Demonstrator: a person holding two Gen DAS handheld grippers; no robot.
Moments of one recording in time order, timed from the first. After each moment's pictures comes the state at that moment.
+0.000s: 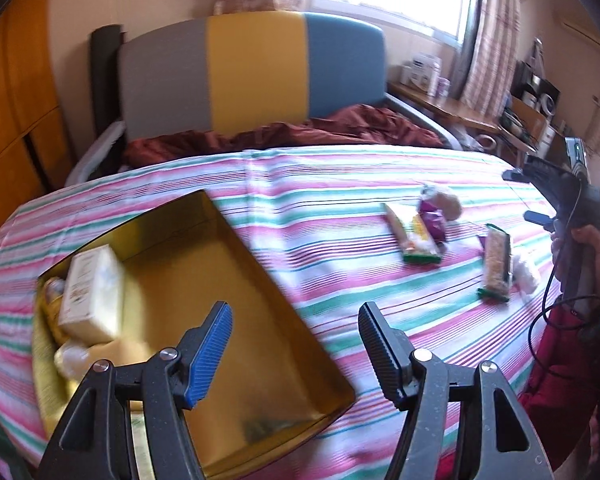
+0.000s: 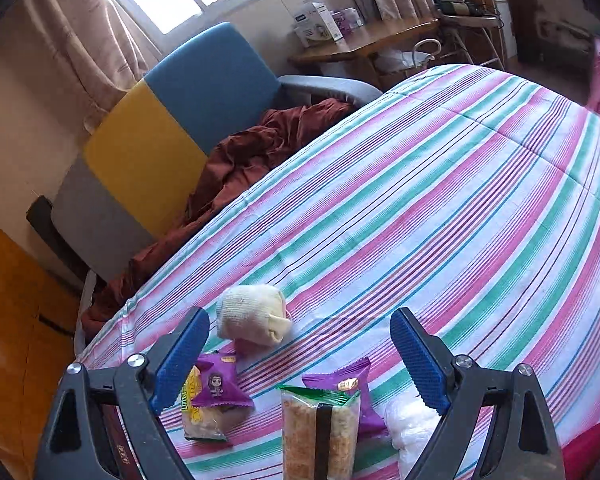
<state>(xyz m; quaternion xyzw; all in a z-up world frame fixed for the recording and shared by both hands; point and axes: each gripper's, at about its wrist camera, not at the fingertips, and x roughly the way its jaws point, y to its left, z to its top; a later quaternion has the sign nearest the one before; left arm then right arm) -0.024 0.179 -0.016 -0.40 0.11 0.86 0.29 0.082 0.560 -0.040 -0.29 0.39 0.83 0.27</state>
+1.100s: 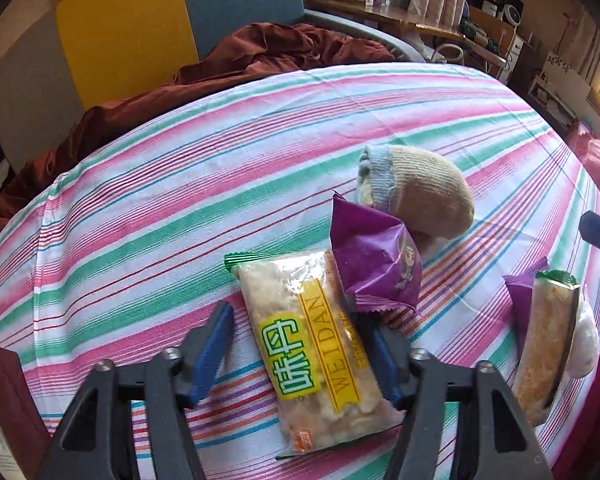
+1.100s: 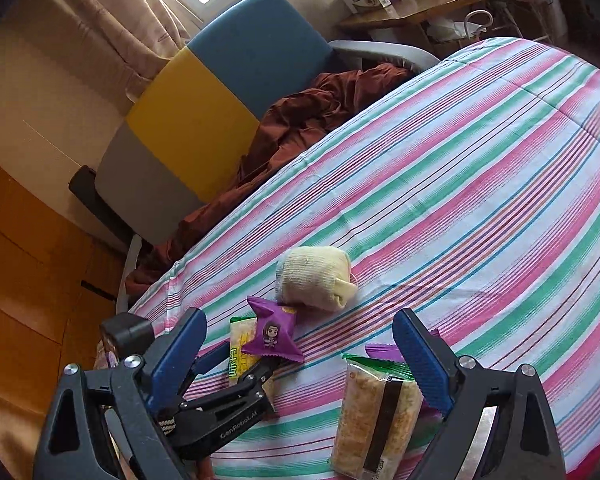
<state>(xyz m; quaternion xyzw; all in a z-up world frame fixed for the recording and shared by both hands) -0.109 0.407 -0.111 -0.47 0.21 0.78 0.36 0.058 0.540 -0.046 -0.32 0.39 0.85 0.17</state>
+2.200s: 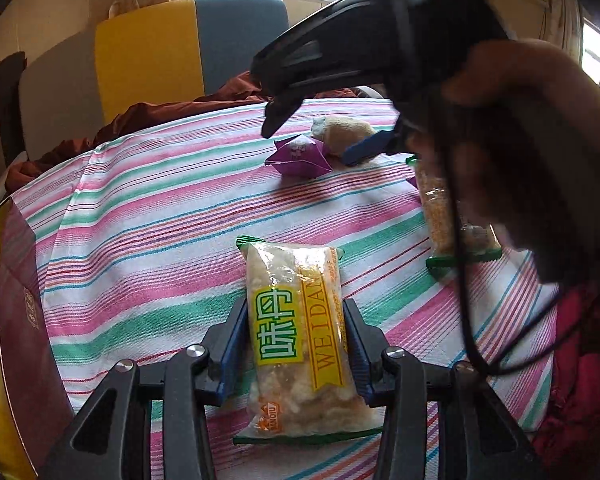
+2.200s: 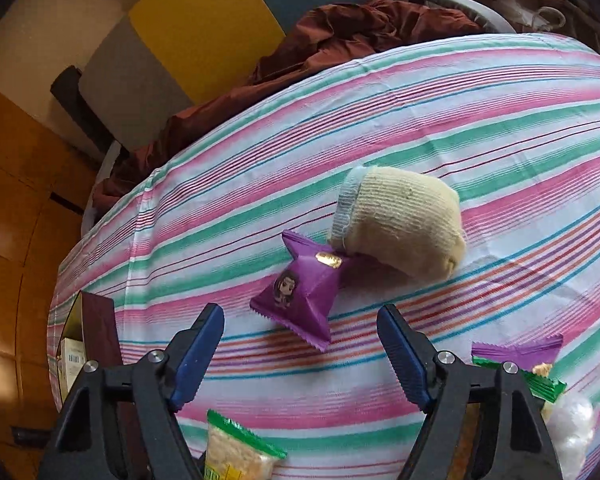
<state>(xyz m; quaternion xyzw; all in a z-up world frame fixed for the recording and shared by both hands) -0.003 0.296 -0.120 -0.38 0.15 0.82 0.40 -0.055 0.494 -0.103 -0.47 0.33 0.81 0.13</state>
